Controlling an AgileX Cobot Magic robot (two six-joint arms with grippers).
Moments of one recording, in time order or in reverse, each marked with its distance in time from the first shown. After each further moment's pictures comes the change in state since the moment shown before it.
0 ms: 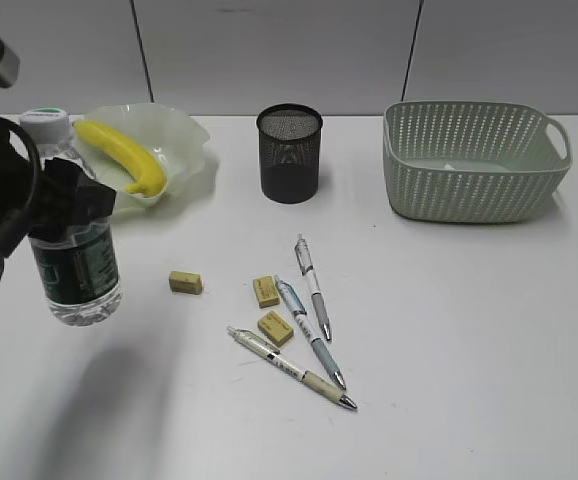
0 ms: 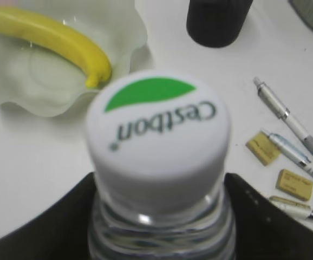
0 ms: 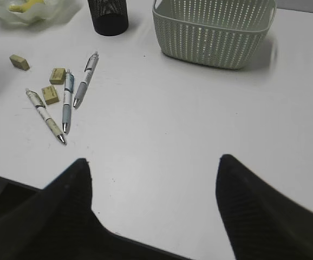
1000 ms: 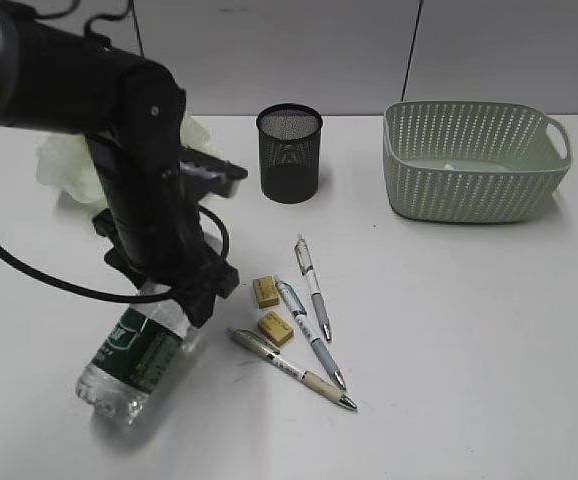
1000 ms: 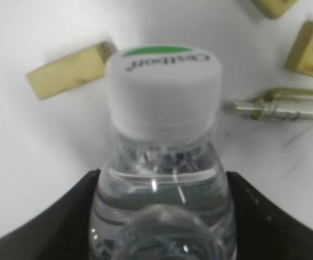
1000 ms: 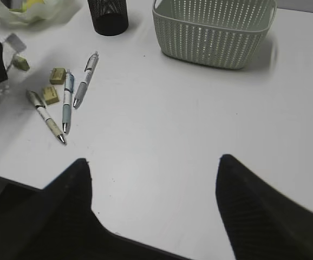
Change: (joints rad) left arm -0.140 0.718 -0.573 -0.229 0.652 0.262; right arm 0.000 0.000 0.000 0.000 0.000 0.000
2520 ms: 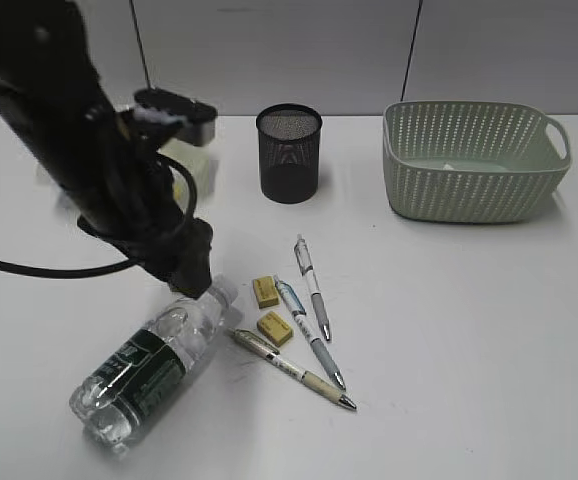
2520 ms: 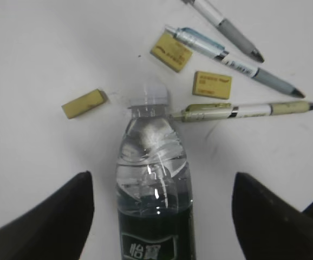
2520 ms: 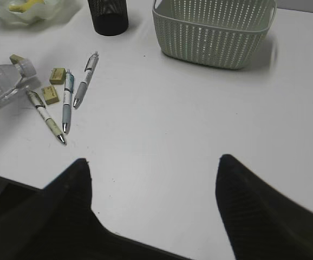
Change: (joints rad) left arm 0.087 -0.325 0.150 -0.216 -0.116 0.309; right arm 0.000 0.000 0.000 0.000 0.000 0.000
